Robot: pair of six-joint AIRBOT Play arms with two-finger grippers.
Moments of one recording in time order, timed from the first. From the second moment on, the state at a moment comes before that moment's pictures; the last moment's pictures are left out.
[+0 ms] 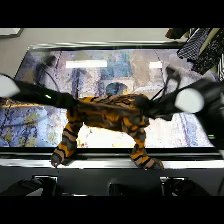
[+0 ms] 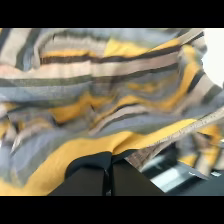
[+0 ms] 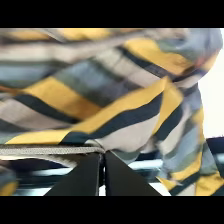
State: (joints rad) left arm -0.28 -1.14 1.46 1.13 -1.40 -1.60; right arm 0.48 -1.05 1.43 -1.50 1.45 2.35
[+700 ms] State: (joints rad) left arm -0.33 -1.13 1.28 1.02 -1.49 -1.75; right arm 0.74 -1.08 1.36 -1.77 1.55 2.41
